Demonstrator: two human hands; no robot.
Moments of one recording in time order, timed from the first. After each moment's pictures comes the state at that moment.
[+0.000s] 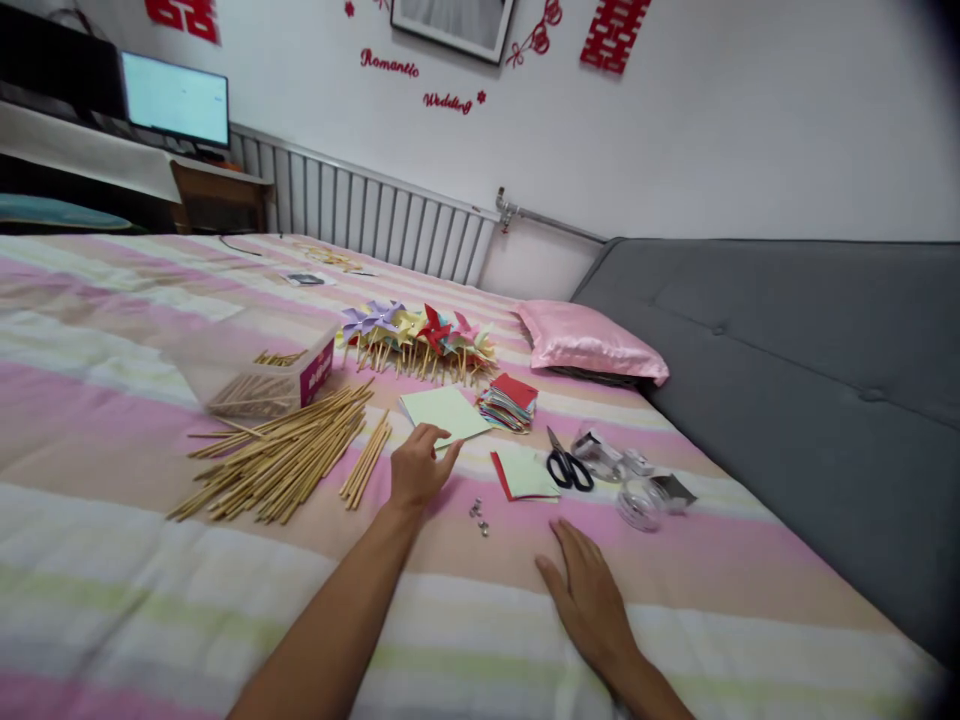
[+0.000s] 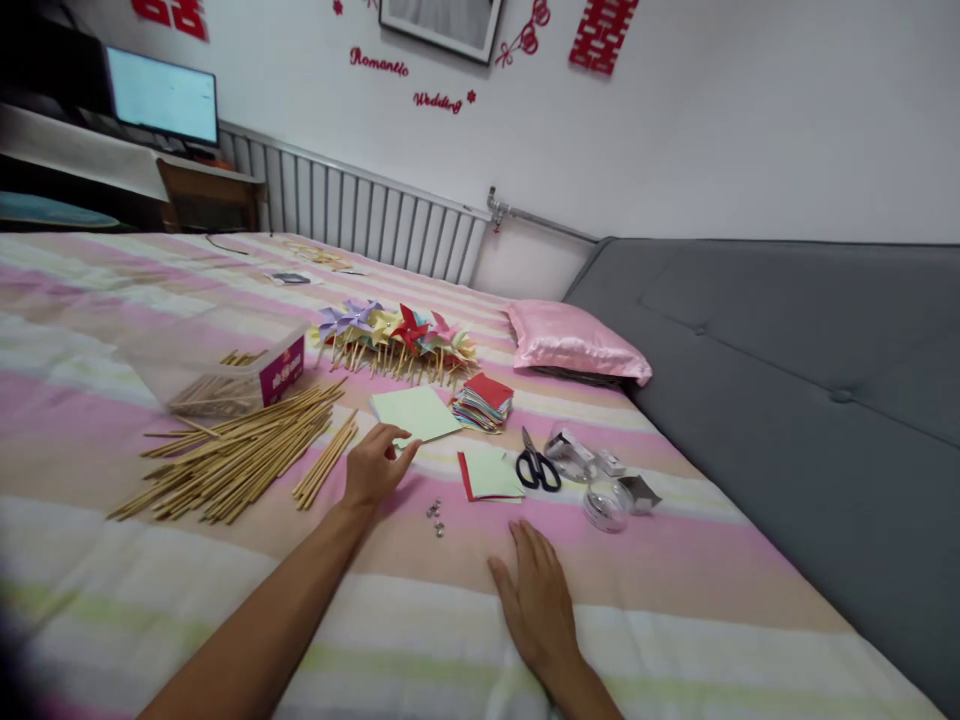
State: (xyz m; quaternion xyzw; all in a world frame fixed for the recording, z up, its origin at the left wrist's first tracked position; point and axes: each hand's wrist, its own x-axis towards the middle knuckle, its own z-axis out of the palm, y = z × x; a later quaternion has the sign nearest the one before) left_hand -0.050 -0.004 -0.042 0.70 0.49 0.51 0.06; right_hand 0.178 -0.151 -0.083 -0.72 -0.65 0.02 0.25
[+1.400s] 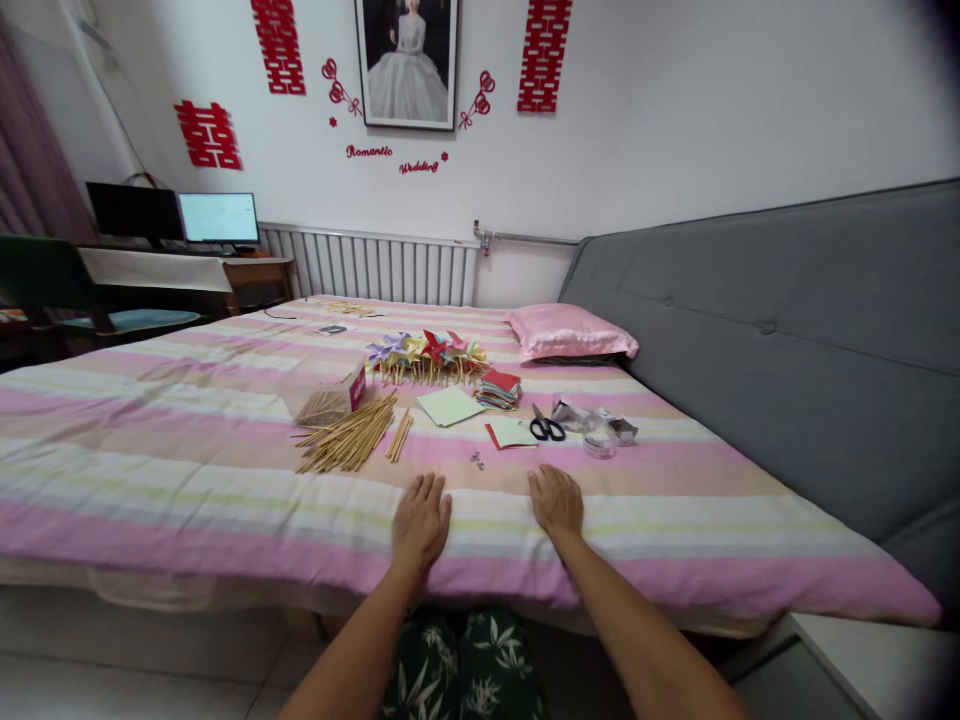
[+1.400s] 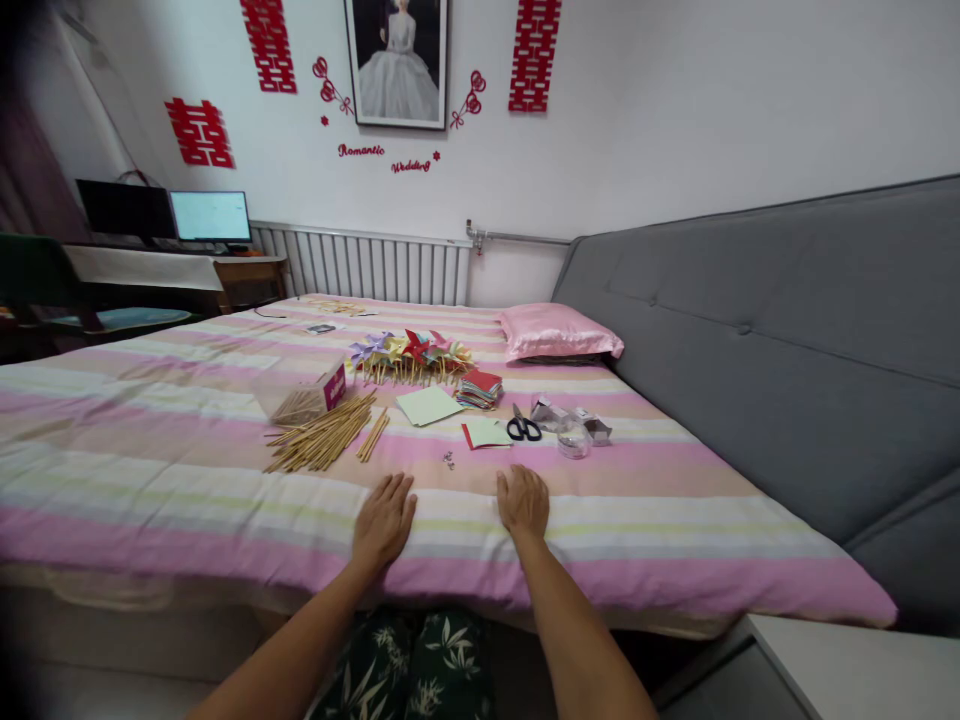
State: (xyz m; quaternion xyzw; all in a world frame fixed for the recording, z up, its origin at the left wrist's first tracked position) left_hand -0.084 -0.174 -0.068 0.80 0.52 0.27 -0.10; right_hand 0.162 -0.184 -0.076 -0.77 -0.56 -0.09 0.30
